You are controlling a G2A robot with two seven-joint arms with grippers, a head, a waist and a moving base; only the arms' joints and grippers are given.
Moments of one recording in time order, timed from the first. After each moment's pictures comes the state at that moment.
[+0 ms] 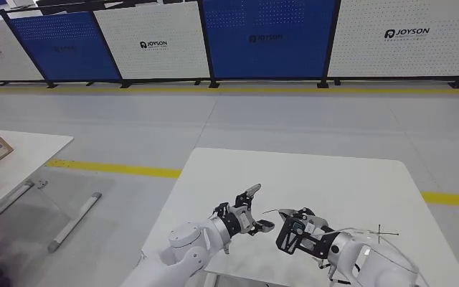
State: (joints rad) left arm 1.45 -1.02 -1.05 -1.93 -1.18 0.26 0.03; right arm -1.18 -0.85 0.83 -2.11 -1.40 -0.34 0.44
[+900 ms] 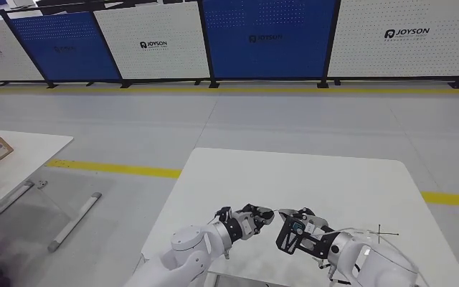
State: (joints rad) left arm 1.47 -1.04 -1.05 -1.93 -1.12 0.31 -0.01; right arm -1.18 -0.85 0.83 -2.11 -1.40 -0.34 0.44
